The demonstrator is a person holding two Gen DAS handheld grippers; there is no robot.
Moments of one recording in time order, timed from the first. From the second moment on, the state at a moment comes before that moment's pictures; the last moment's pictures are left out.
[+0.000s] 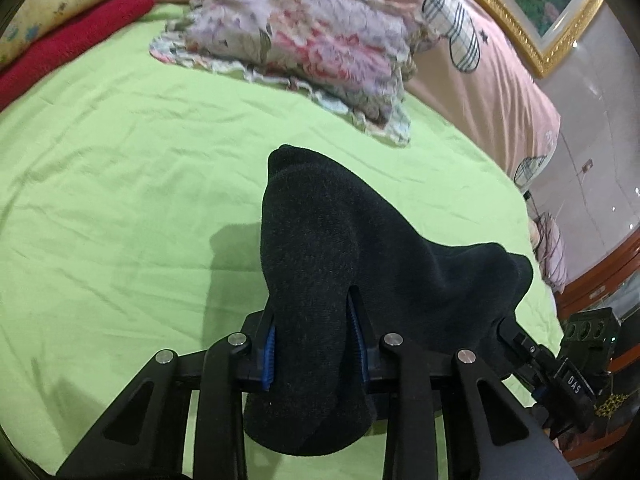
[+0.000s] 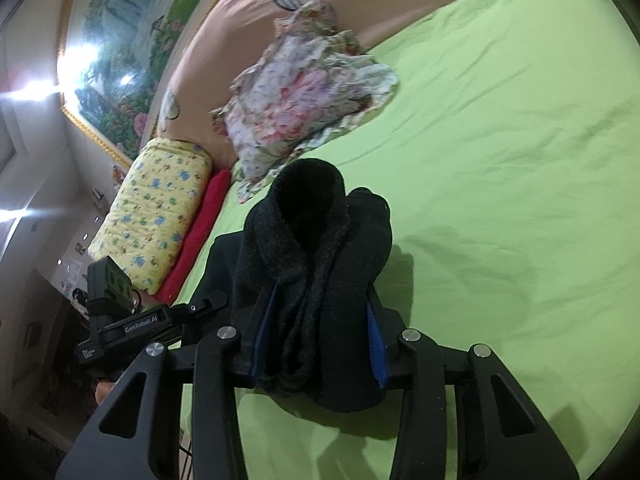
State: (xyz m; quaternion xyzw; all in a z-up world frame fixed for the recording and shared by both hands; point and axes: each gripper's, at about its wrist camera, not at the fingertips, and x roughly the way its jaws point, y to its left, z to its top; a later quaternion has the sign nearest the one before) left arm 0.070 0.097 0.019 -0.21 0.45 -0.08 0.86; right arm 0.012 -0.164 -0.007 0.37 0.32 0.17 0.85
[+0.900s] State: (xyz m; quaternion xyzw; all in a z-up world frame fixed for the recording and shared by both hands) left arm 0.089 0.198 0.055 -0.22 0.40 0.00 0.89; right arm 0.109 -0.084 0.021 0.35 0.34 0.23 0.84
